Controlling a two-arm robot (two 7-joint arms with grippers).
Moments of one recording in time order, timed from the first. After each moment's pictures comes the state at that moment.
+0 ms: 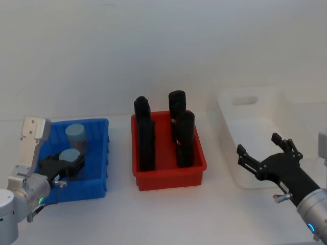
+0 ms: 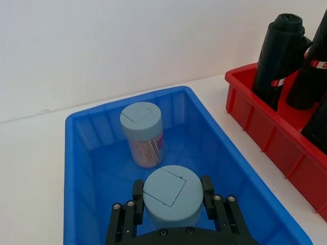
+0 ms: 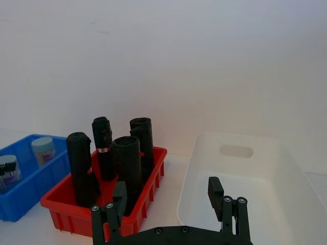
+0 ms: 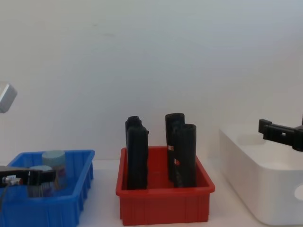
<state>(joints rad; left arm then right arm) -0.44 0.39 0.28 -1.14 -0.40 0.24 -0.13 -0.01 0.34 -0.23 -1.77 0.29 0.03 0.07</state>
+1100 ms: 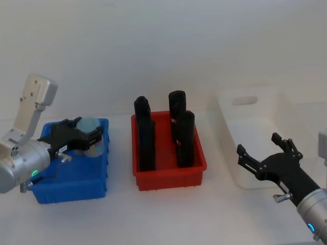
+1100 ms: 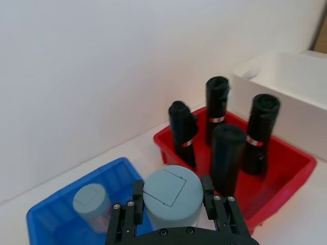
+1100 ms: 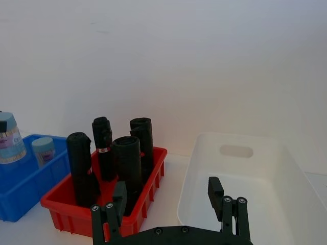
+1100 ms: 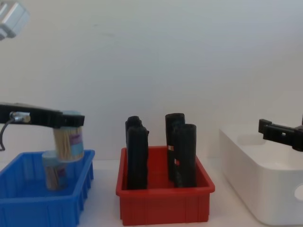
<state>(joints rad) -0.42 0.47 0.24 -1.46 -0.37 0.40 -0.35 -0.01 0.34 -0.23 -1.77 0.29 0.03 0.07</state>
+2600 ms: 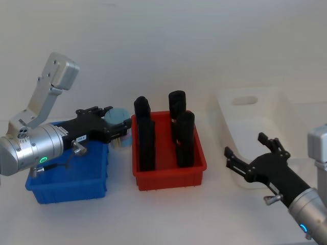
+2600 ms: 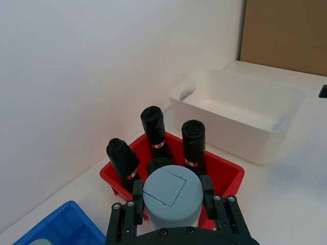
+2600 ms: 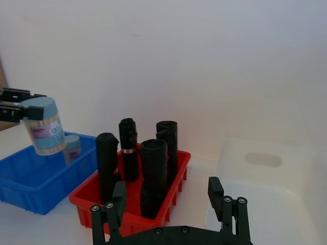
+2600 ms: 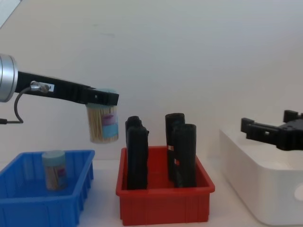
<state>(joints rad) -0.48 0.48 0.26 -1.54 -0.35 0.46 -0.57 0.00 0.33 -0.24 -1.77 0.27 0.04 0.14</state>
